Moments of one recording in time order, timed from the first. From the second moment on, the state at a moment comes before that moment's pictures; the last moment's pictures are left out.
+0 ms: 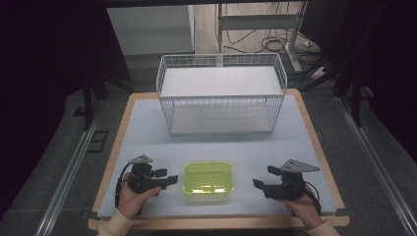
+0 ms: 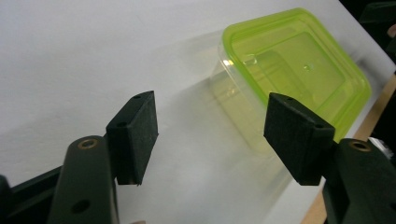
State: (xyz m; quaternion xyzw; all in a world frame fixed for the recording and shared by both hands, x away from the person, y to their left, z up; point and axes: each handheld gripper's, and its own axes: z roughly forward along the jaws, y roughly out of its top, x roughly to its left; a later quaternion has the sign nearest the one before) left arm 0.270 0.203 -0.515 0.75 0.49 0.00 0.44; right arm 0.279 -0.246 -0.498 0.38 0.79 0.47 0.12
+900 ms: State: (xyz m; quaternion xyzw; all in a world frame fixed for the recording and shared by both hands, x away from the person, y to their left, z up) left arm 0.275 0.187 -0.513 0.75 0.49 -0.04 0.45; right arm 0.293 -0.204 -0.507 0.40 0.78 0.47 0.00
